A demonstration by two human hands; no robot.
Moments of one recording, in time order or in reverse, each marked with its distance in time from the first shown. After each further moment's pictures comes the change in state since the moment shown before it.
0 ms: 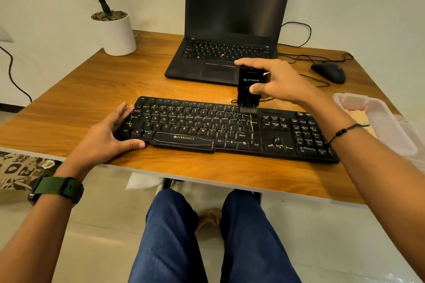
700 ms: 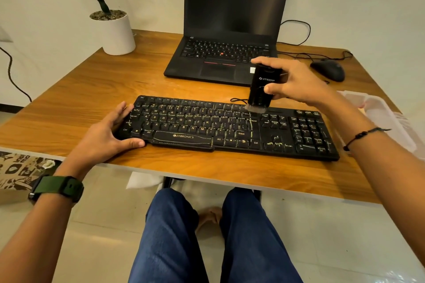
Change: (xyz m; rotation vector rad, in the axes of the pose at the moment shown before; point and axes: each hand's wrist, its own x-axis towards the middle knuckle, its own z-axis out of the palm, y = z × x) left_hand -0.001 0.003 0.000 0.006 0.005 -0.018; right_hand -0.017 0.019 -0.015 0.146 0.028 0.082
